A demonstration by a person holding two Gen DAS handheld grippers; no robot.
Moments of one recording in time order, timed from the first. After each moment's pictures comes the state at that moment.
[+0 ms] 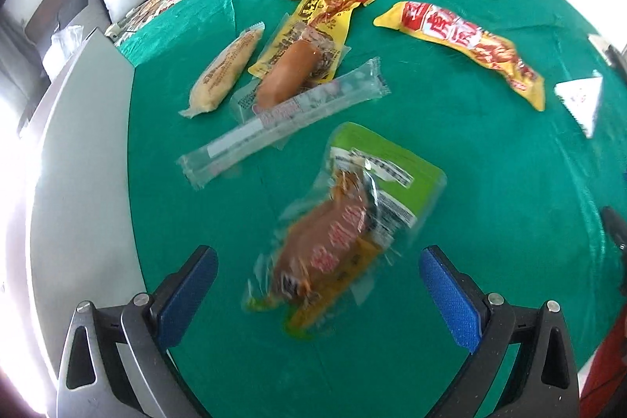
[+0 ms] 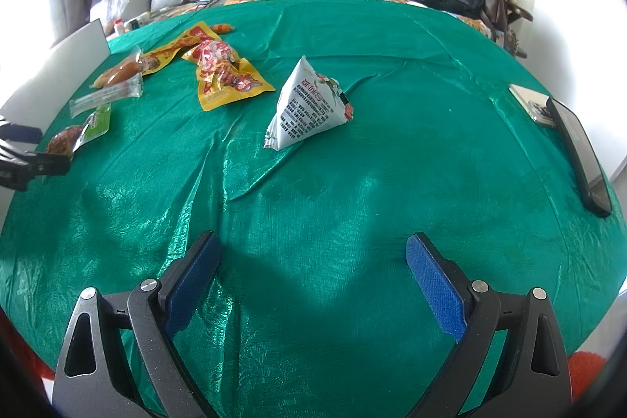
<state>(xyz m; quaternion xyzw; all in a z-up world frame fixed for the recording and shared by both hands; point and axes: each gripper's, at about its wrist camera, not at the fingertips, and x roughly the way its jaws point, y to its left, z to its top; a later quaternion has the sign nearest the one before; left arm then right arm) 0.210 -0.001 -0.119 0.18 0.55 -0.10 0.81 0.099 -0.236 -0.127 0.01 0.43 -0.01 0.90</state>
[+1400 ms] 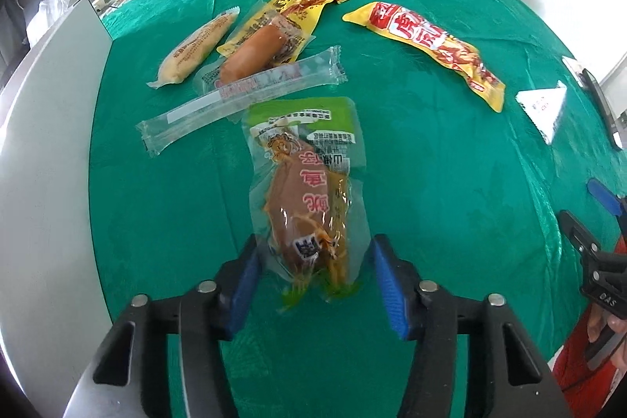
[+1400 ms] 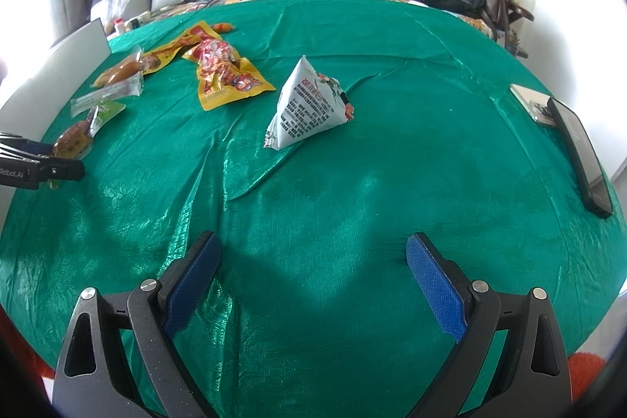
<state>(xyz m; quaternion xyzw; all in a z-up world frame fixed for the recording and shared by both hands) 0.166 0.000 -0.108 0.09 0.56 -0.14 0.81 0.100 -0.234 -0.128 0.01 0.42 -0.02 0.91</state>
